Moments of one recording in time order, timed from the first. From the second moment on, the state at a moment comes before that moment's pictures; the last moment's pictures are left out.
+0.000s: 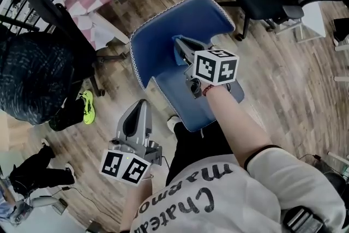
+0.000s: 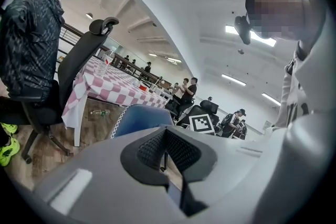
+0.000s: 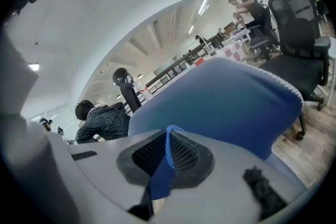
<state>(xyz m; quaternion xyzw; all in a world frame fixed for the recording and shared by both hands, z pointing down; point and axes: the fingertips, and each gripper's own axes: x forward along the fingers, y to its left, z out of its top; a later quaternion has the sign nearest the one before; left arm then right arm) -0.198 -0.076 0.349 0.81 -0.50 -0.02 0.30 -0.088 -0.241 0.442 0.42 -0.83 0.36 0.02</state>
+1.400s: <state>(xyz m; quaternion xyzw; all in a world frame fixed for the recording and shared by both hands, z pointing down) -0.206 -0.092 0.369 0.81 -0.49 -0.04 0.32 -0.195 -0.217 0.461 0.31 -0.88 0.35 0.11</state>
